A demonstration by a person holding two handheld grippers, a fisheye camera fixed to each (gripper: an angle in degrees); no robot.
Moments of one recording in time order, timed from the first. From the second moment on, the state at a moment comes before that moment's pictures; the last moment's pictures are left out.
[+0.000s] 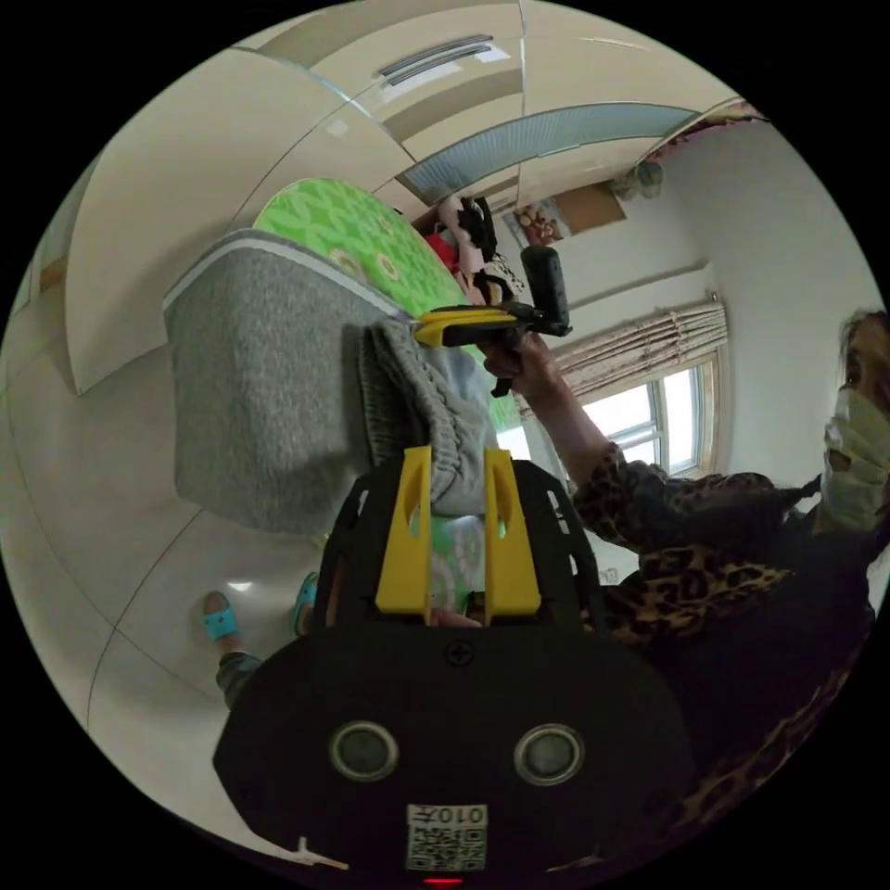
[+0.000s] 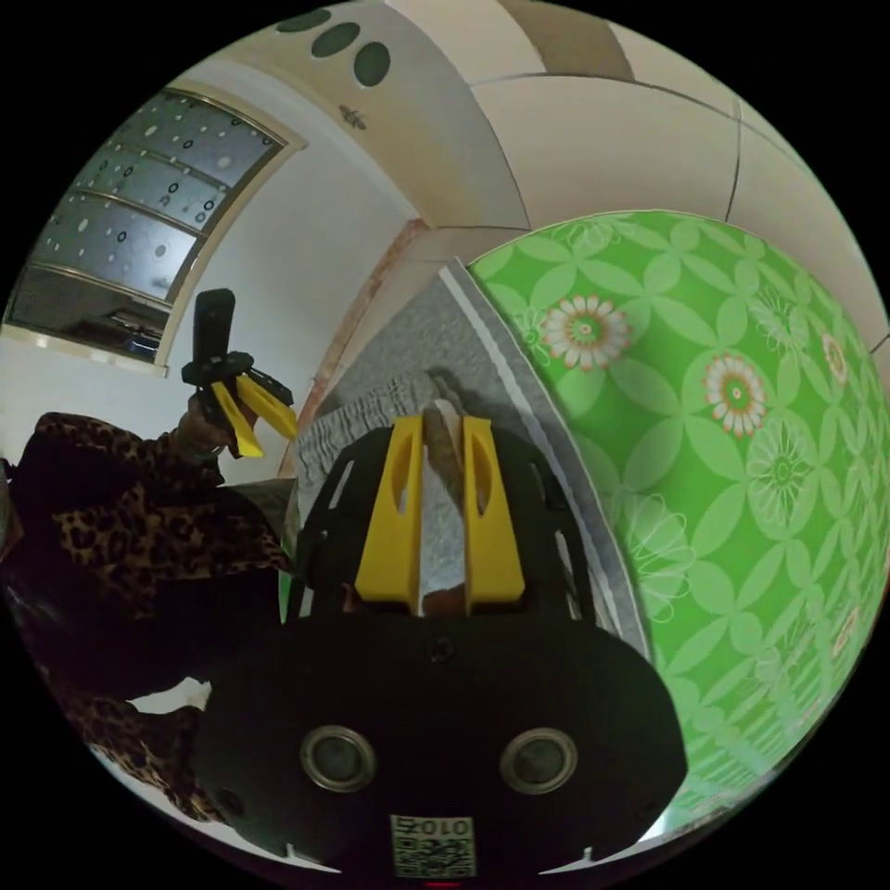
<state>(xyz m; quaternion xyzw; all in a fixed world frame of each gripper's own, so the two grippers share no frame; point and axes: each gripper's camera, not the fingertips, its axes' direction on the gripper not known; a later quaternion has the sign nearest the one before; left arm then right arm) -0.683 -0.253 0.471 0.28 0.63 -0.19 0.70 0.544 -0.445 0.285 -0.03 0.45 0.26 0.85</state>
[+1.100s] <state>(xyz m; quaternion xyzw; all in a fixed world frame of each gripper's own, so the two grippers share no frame) -0.676 -0.406 0.499 0.33 0.63 -0.05 0.71 0.361 -0.608 0.196 -0.04 0.40 0.07 0.91</state>
